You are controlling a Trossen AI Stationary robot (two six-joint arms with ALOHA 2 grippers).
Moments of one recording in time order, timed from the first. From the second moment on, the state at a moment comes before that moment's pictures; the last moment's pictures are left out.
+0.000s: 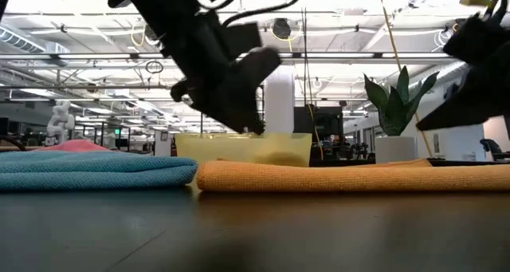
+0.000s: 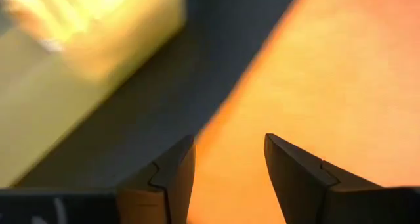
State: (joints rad) left arm -0.28 1.94 1.24 -0.35 -0.62 -0.74; right arm 0.68 1.06 0.16 0.13 0.81 0.73
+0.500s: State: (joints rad) left arm -0.27 2.06 1.23 -0.38 -0.71 -0.82; right arm 0.52 1.17 0.02 0.33 0.86 0.81
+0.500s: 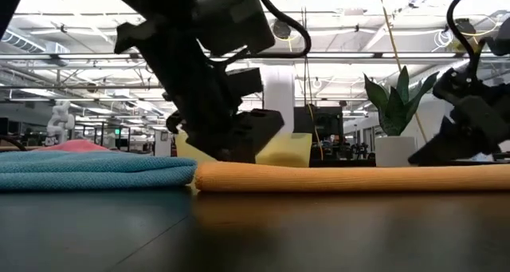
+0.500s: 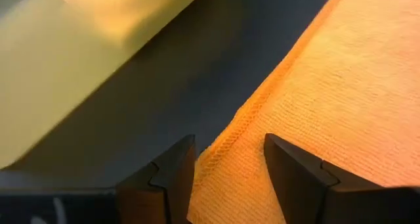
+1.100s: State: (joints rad) left arm -0.41 2.02 1.23 -0.32 -0.67 -0.82; right arm 0.64 1.28 0.18 0.44 0.44 0.69
